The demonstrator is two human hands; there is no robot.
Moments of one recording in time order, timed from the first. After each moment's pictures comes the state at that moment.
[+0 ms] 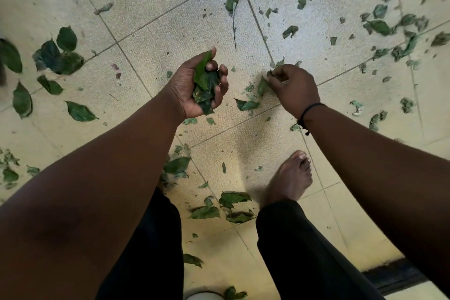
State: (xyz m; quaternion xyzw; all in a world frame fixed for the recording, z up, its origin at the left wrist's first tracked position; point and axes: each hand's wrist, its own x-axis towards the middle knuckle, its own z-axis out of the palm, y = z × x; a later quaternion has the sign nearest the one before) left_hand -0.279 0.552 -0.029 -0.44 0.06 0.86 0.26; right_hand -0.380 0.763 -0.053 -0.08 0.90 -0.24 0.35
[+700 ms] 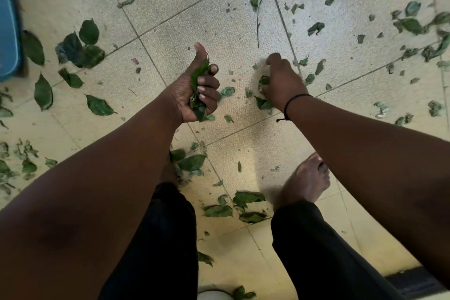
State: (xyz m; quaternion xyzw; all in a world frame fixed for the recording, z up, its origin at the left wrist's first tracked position) left_hand -0.240 0.516 -0.043 -0.41 0.06 0.87 0.26; right_hand -0.358 0.704 -0.081 -0.19 0.89 -0.06 0.42
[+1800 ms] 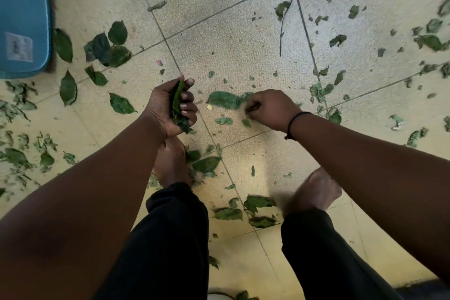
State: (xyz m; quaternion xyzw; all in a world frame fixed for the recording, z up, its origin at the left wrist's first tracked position) left_hand -0.169 0.463 -0.042 -0.54 0.10 0.82 0.15; right_hand -0.317 0.670 -0.055 -0.30 0.79 -0.14 0.51
